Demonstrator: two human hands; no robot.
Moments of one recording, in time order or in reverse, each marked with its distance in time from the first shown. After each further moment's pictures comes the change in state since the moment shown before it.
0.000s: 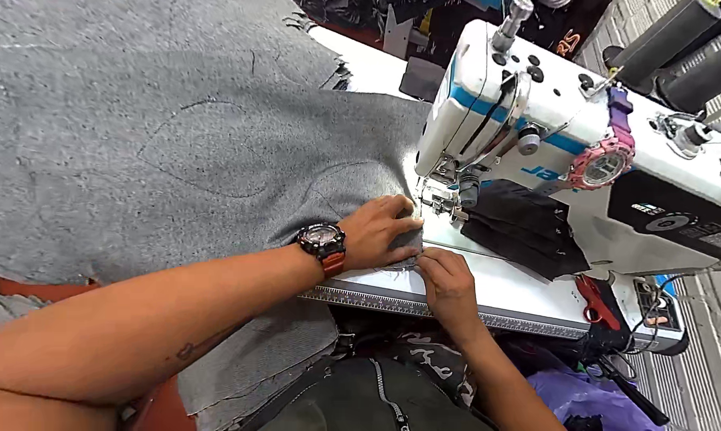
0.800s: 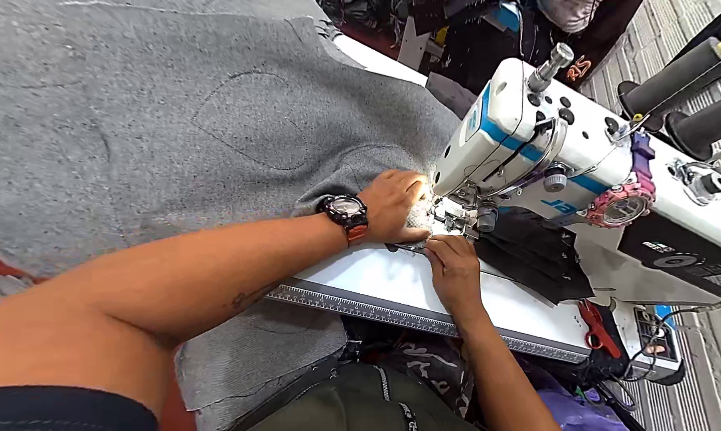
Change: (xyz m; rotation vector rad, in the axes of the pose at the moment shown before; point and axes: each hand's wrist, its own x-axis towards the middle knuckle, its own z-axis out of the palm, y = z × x) left_hand 0.037 -0.040 -0.021 0.107 -0.029 -0.156; right_hand 0.045 0.021 0.018 -0.054 -0.026 0.041
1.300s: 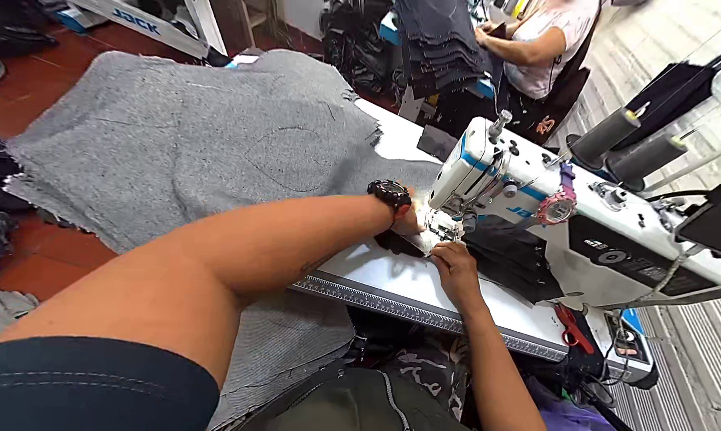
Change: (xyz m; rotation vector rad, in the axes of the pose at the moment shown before) left_hand 0.021 0.042 -0.061 0.127 -0.545 -0.349; right_hand -0.003 0.021 -0.018 0.141 -0.055 -0.011
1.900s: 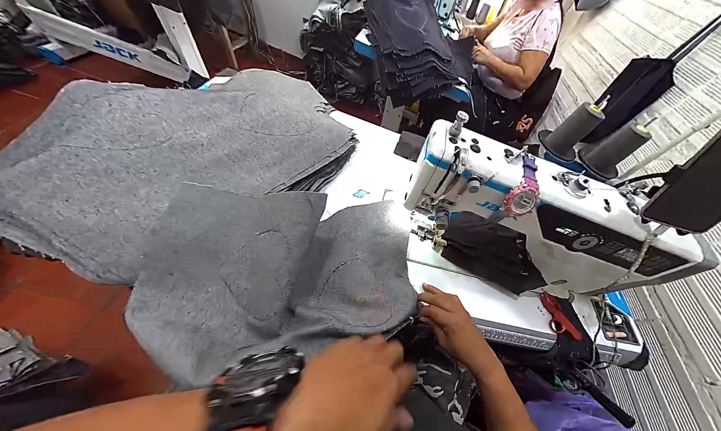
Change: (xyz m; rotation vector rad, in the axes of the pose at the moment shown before) left_hand -0.222 0.103 0.047 -0.230 -0.202 0.376; right_hand -0.092 -0.029 -0.038 0.033 -0.214 -0.139
